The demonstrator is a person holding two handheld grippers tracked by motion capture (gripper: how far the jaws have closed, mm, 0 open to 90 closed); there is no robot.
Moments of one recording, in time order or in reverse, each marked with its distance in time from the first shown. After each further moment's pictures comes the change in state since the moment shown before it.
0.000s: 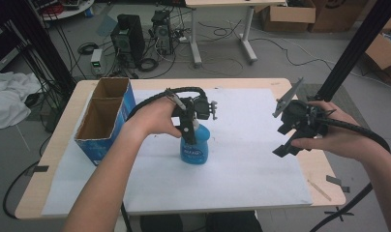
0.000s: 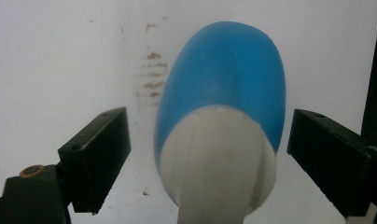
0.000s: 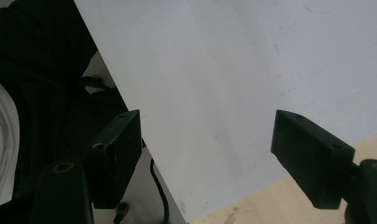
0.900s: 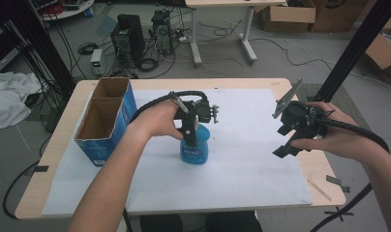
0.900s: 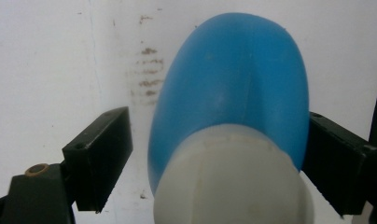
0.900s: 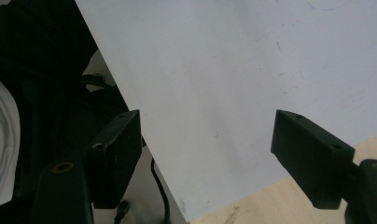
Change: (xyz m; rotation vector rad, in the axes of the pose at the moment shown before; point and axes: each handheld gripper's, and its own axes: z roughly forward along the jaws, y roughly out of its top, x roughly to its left) left arm 0.002 0.003 0.016 0.038 -0.016 0.004; right arm -0.001 -0.001 0.003 0.007 0.006 -0.003
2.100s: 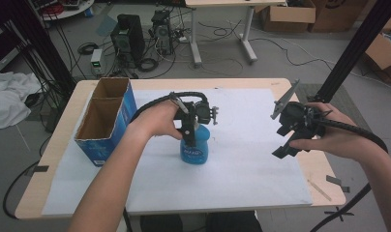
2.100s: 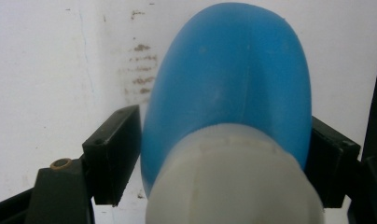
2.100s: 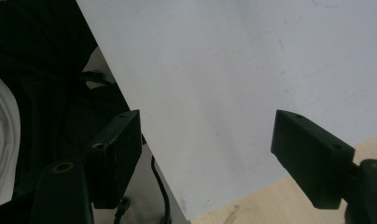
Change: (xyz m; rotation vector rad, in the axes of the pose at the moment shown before) left arm 0.001 0.000 0.003 0.012 -0.023 0.022; right arm 0.000 0.002 0.003 0.015 0.003 -0.005
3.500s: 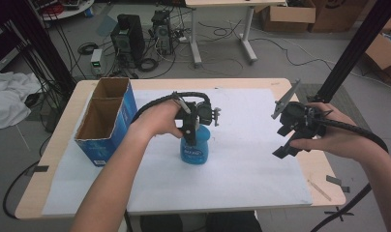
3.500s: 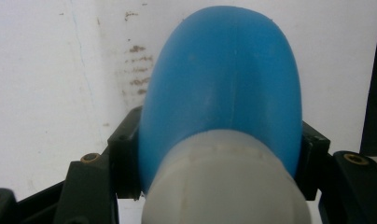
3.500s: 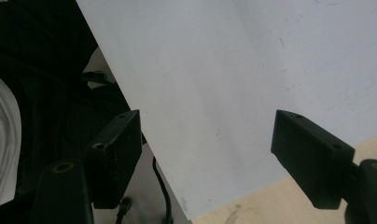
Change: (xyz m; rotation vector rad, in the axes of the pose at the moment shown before) left arm -0.002 0.006 -0.002 0.027 -0.011 0.042; right arm -0.002 -0.001 0.000 0.001 0.005 0.010
